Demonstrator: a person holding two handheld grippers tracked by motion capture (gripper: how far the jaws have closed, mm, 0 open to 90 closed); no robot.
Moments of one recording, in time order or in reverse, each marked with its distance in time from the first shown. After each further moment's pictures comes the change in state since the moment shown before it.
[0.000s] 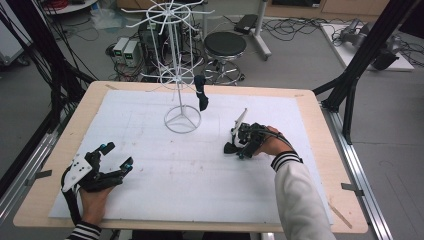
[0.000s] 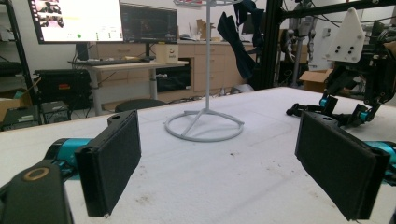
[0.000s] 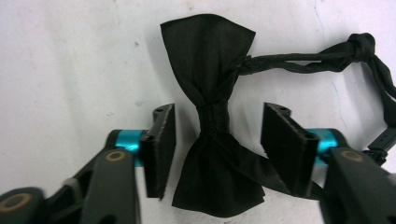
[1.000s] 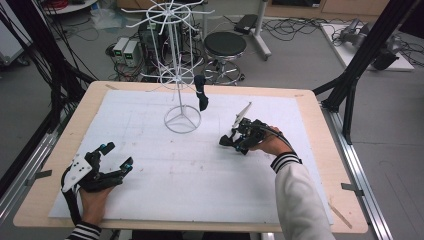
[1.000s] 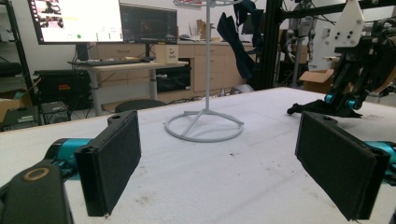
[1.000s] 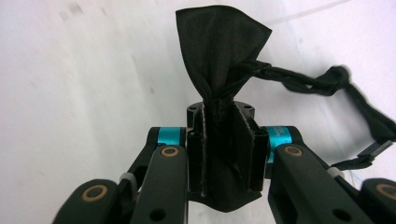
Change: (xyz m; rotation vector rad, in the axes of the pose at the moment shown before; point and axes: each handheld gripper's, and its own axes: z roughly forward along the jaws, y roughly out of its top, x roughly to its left) left arm 0.000 0.000 0.000 -0.001 0.000 0.002; right arm -0.001 0.005 -0.014 -0.124 0.035 0.101
